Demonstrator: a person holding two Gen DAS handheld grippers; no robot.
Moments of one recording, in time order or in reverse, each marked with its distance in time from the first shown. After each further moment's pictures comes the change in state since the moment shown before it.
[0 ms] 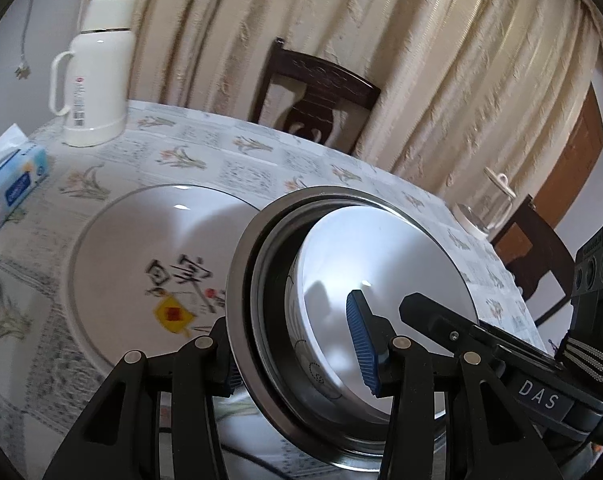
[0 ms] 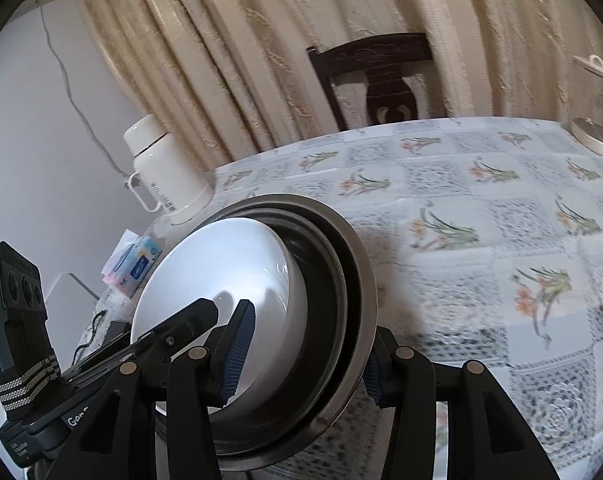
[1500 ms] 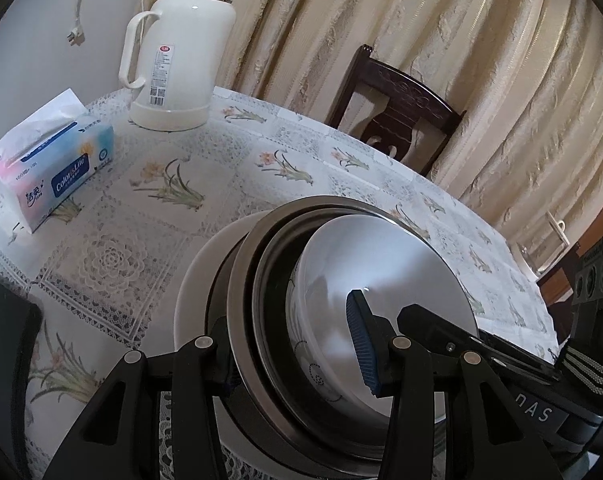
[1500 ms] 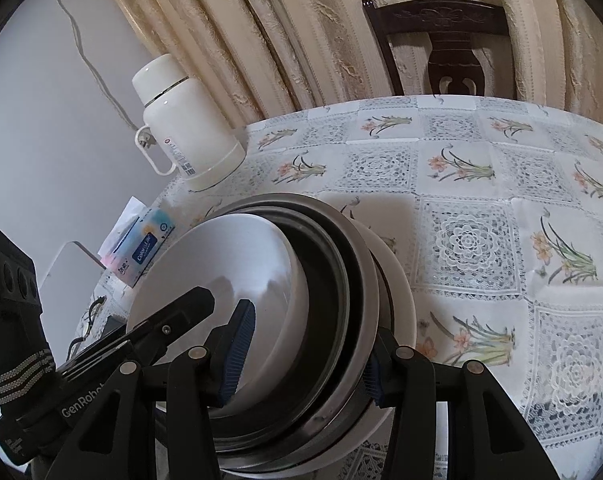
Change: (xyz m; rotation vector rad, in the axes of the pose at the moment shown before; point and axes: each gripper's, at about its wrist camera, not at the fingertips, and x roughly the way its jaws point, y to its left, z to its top) left arm 0.026 0.103 0.027 -0.128 0.001 0.125; right arm 0.099 0.052 0.018 -0.074 0.137 0.073
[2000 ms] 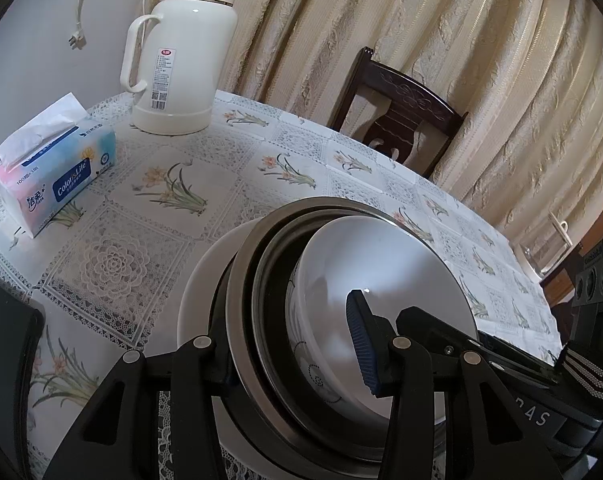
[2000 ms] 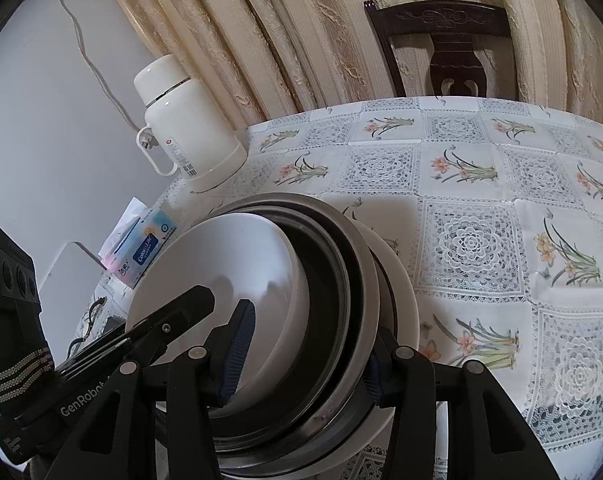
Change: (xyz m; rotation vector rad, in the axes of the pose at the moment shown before) left arm 0.002 0.002 0.001 0.003 -0.004 0.004; right arm 0.001 0.001 -0.001 -0.002 -0.010 0.004
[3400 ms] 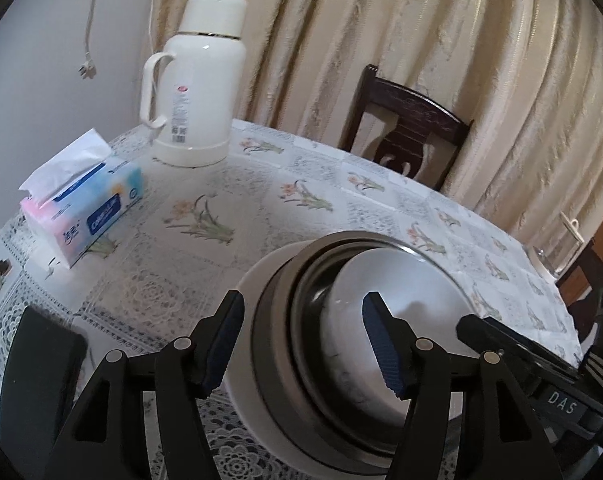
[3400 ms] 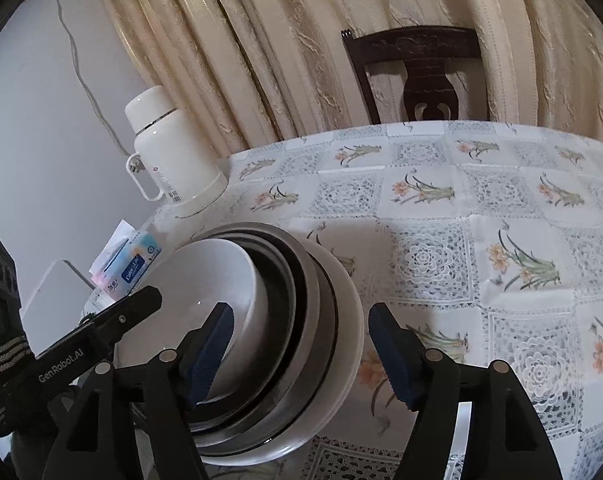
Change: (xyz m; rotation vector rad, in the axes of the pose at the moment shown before) left arm -0.018 0.008 0.008 0.058 -0.062 0.082; right arm -0.025 -0.018 -0.006 0.019 -0.106 -0.053
